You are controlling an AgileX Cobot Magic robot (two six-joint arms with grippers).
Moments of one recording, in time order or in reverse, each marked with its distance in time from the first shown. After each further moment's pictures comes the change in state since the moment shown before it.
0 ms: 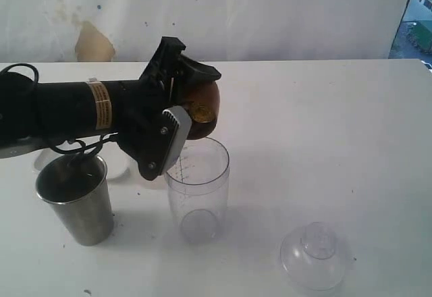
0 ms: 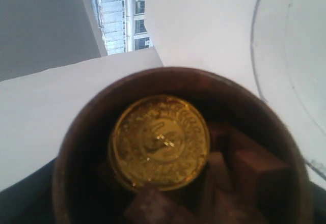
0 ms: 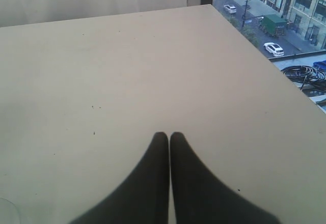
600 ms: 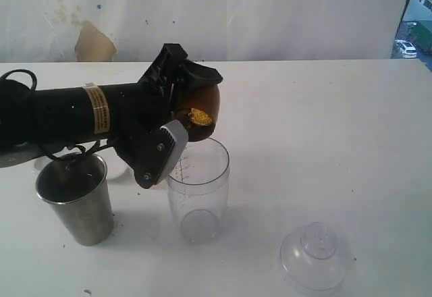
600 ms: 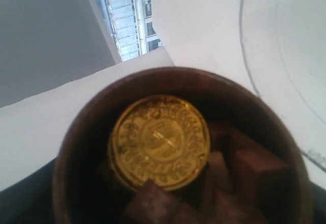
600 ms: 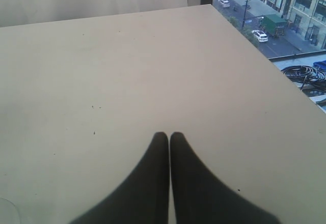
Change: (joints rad) left arm 0.000 0.000 0.034 -0.075 -0.057 0.199; right arm 0.000 0.000 0.000 0.000 0.000 0.000
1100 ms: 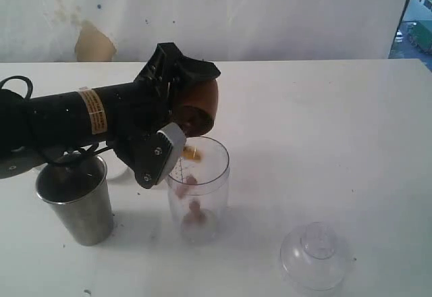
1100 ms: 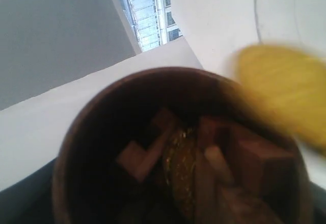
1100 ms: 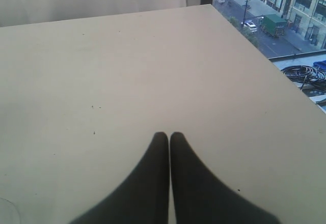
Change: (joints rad) left arm 0.000 0.000 0.036 -0.142 -0.080 0.169; right arm 0.000 0.000 0.000 0.000 0.000 0.000
